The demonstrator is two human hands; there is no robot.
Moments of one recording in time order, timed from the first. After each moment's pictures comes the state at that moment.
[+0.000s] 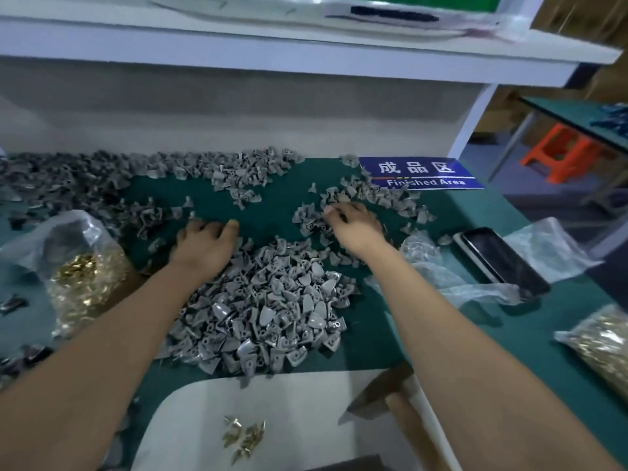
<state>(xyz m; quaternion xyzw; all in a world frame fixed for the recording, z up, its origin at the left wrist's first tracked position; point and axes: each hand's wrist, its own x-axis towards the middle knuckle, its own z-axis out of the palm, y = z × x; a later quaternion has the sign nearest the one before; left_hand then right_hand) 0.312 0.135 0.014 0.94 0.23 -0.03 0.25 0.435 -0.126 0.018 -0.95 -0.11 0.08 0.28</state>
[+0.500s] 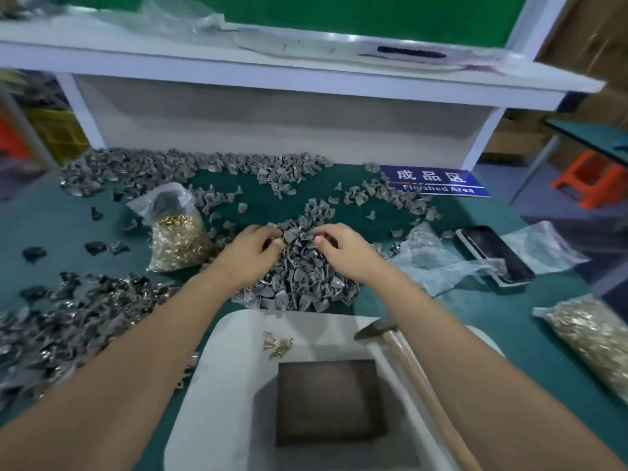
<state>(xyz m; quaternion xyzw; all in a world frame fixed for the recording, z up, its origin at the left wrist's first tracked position) 0.198 0.088 0.052 0.95 0.08 0.04 0.31 0.299 -0.117 0.053 -0.90 -0.31 0.10 0.30</state>
